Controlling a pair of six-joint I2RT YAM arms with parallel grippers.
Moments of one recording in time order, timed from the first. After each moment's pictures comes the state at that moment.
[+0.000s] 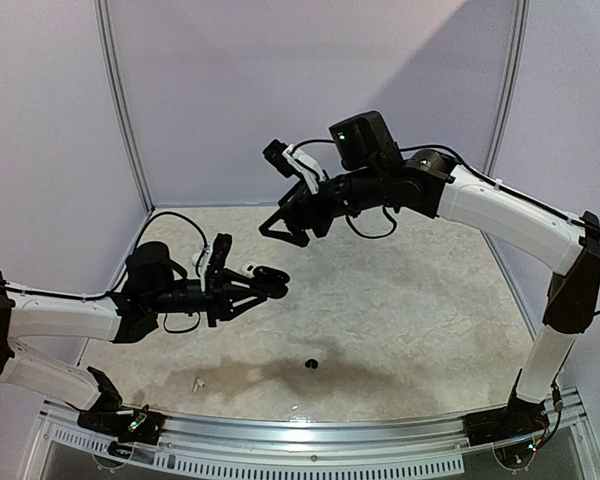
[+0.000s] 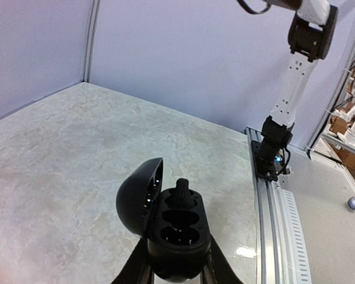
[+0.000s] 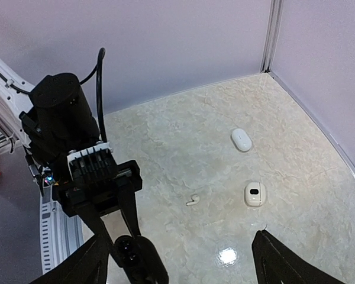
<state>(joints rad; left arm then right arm) -0.69 1.25 0.44 0.69 0.68 -0.17 0.94 1.81 1.86 -0.55 -0.33 -0.07</state>
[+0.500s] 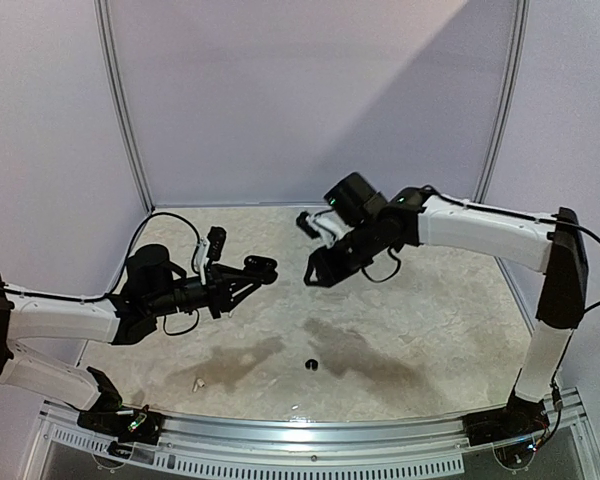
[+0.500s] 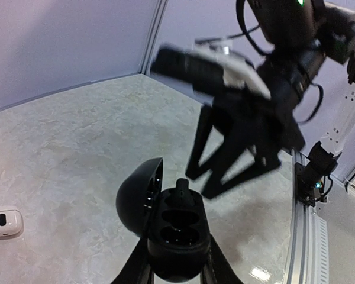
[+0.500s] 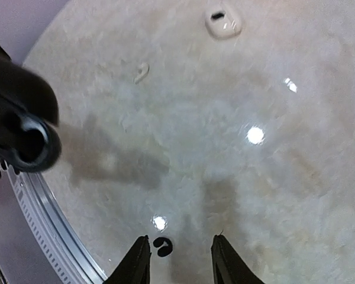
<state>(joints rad) -0.68 1.24 0.43 0.66 0.42 -0.26 0.90 1.85 1.60 -0.69 -0.21 0.26</state>
